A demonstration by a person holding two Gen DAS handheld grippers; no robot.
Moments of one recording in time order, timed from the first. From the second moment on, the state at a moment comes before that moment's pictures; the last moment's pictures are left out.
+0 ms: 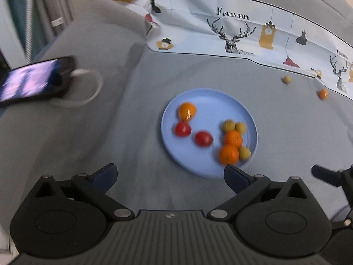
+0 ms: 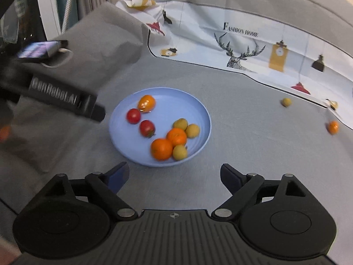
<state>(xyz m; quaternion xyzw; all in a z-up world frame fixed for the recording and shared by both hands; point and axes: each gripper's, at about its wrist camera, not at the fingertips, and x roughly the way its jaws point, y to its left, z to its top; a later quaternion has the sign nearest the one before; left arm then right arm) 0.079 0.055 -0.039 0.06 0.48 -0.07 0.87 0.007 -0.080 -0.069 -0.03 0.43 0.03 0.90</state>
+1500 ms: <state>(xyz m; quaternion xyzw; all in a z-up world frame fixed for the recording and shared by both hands) -0.087 0.070 0.025 0.10 0.39 -0.06 0.91 -0.164 -0.030 0.023 -0.06 0.29 0.00 0.95</state>
